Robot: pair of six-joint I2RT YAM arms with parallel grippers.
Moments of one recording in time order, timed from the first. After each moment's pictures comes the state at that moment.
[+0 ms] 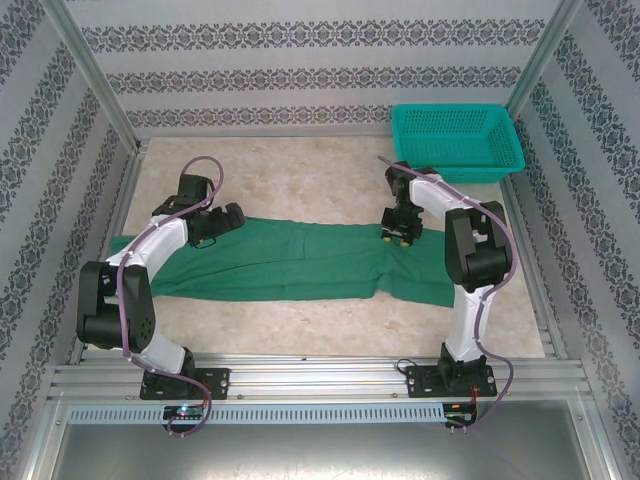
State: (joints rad) left arm -0.05 1.55 1.02 -0.52 0.08 -0.47; right arm 0.19 2.00 1.46 -1.02 -0.04 0.54
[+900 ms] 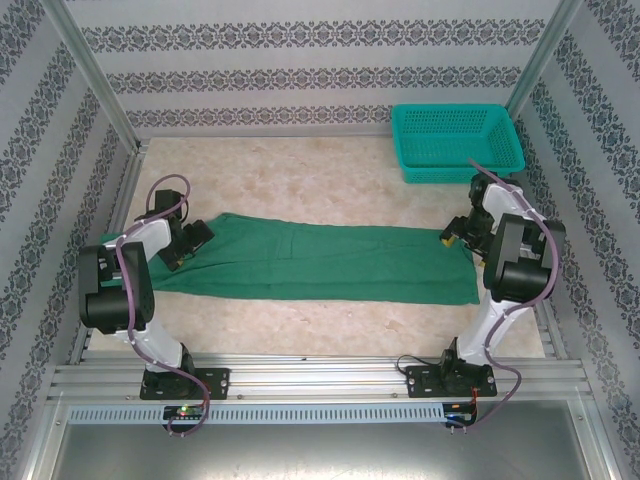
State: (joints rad) left arm 0.17 1.68 0.95 -0.51 0.05 -0.63; right arm -0.25 1.90 1.32 -1.05 0.05 0.52
